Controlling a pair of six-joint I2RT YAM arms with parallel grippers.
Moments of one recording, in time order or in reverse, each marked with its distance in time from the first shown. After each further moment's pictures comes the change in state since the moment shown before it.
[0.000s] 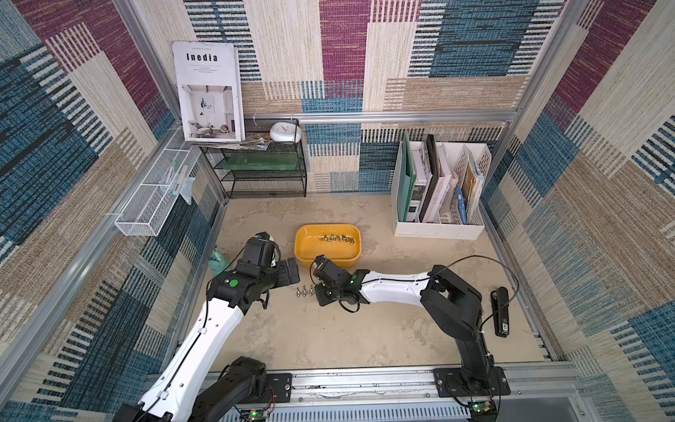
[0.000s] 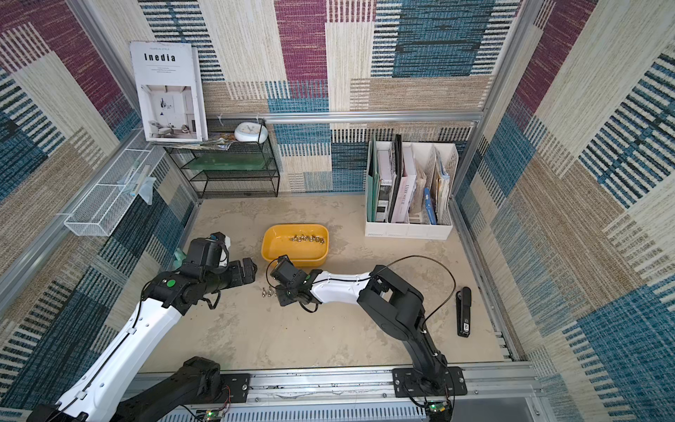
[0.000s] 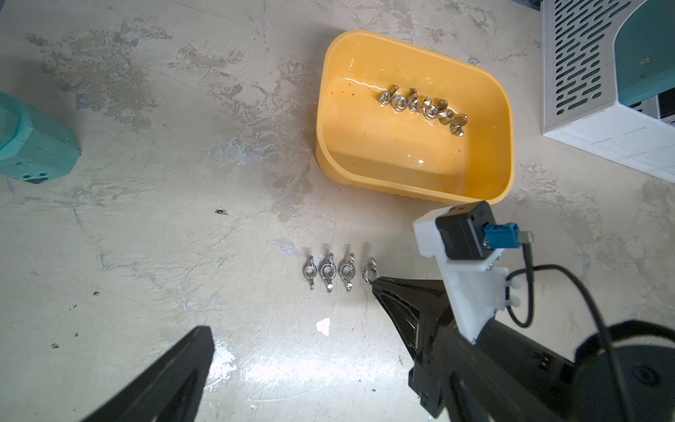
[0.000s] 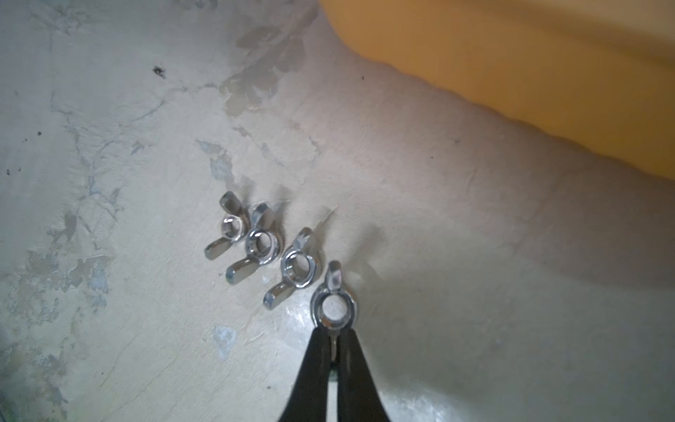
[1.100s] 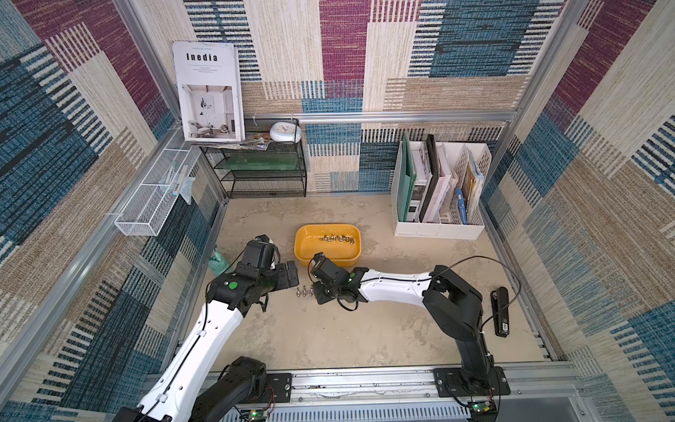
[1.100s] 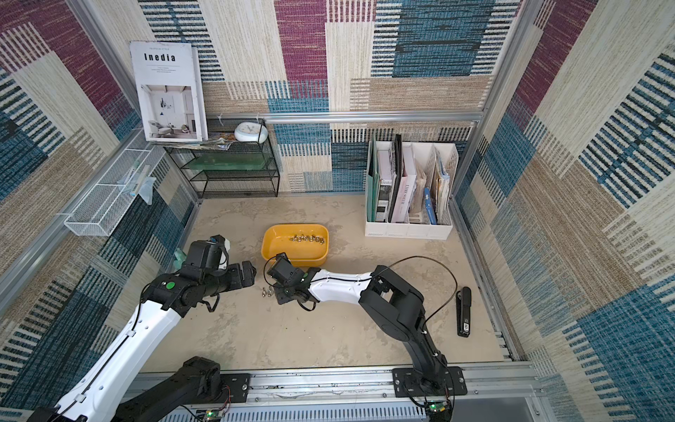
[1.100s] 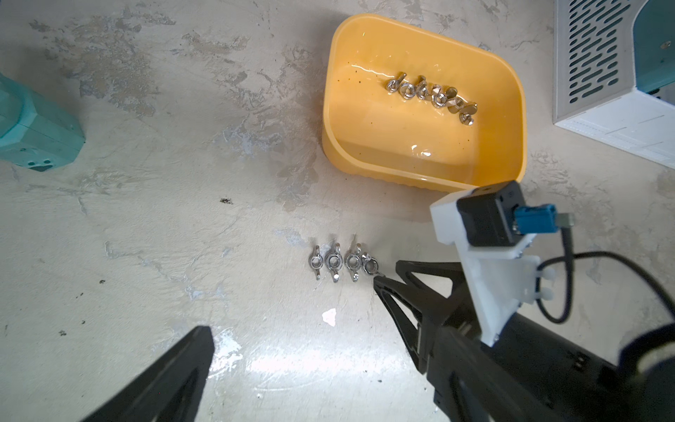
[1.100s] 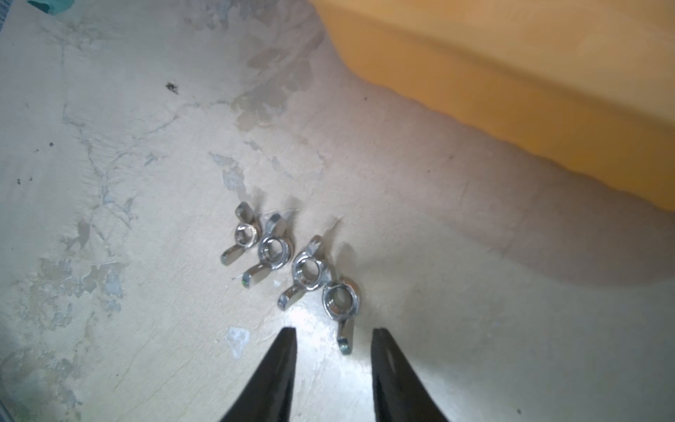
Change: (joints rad) left arm 0.000 -0.015 -0.016 -0.021 -0.003 0.003; right arm 0.010 -0.020 0.063 -0.075 0.039 -0.010
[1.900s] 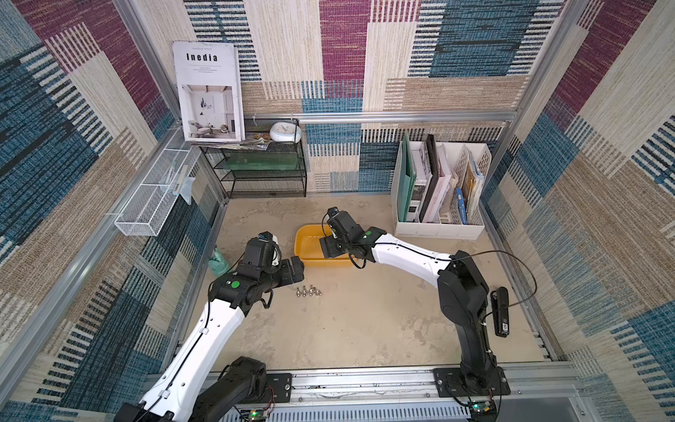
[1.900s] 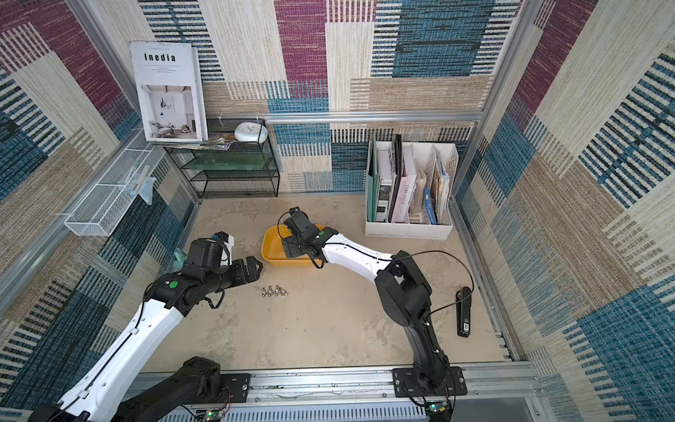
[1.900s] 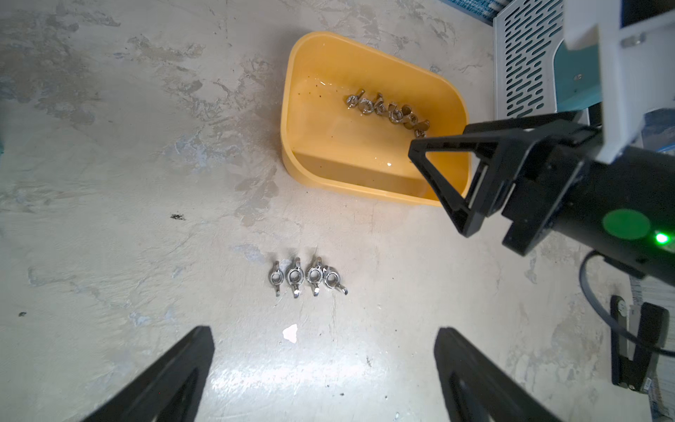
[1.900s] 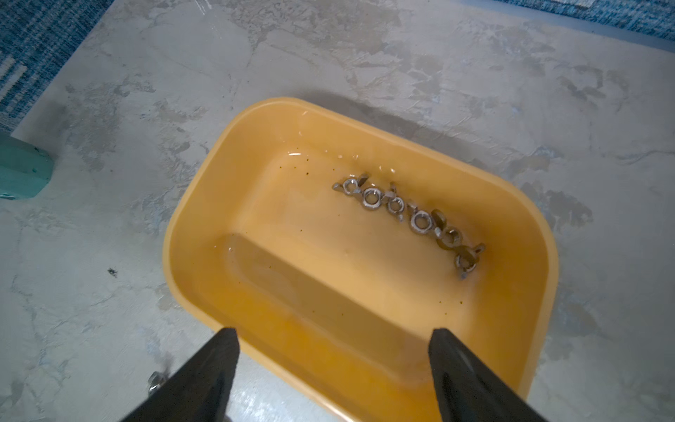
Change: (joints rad) left arm 0.000 0.027 -0.010 0.105 0.107 -0.046; right arm -0.248 0.046 0.302 -0.128 0.060 -0.247
